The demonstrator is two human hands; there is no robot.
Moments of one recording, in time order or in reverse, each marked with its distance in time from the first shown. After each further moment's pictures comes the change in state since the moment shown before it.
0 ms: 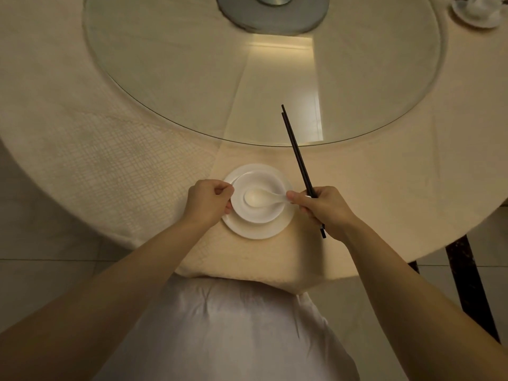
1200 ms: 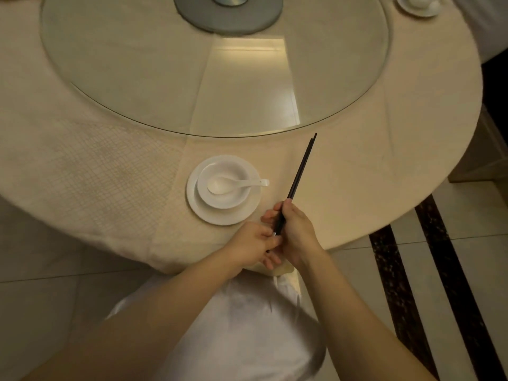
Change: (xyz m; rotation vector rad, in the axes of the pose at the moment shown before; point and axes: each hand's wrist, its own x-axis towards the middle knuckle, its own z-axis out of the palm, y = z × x) left_hand -0.104 0.018 0.108 -0.236 -0.703 -0.152; right_hand -0.074 0.042 0.031 0.769 0.132 0.182
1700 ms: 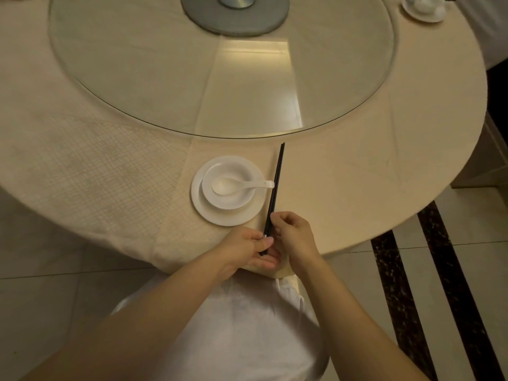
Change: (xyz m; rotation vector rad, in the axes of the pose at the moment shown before) left_hand -0.013 -0.006 -0.019 -0.289 -0.018 -0.134; right_hand 0.003 0.017 -0.007 -0.421 0.105 -0.187
